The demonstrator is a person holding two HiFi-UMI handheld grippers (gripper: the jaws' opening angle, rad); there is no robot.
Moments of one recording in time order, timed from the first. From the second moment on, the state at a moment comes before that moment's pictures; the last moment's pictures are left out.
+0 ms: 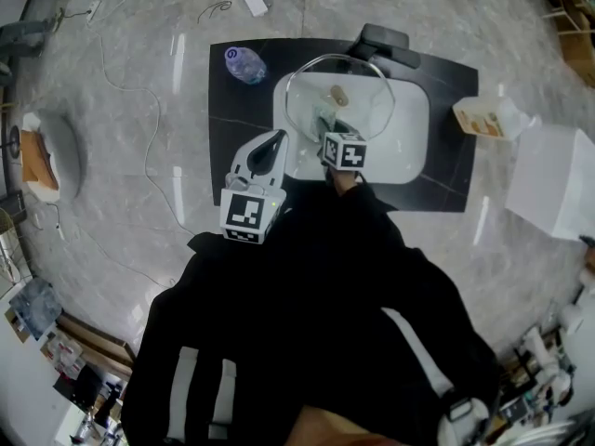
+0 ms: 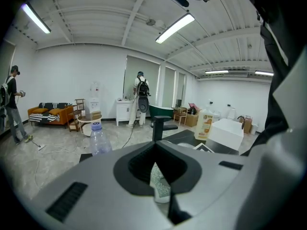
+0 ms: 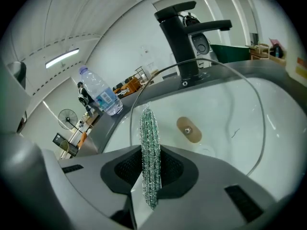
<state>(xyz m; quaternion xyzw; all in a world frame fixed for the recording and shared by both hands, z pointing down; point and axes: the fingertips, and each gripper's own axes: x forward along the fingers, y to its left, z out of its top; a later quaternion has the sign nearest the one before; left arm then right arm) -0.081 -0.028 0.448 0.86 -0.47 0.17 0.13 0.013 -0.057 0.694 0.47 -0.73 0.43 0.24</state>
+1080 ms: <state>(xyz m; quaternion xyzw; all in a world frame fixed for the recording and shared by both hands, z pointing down) -0.126 -0.027 0.481 0.83 -0.49 0.19 0.17 -0.028 -0.062 0.751 0.45 -0.71 0.47 0.26</state>
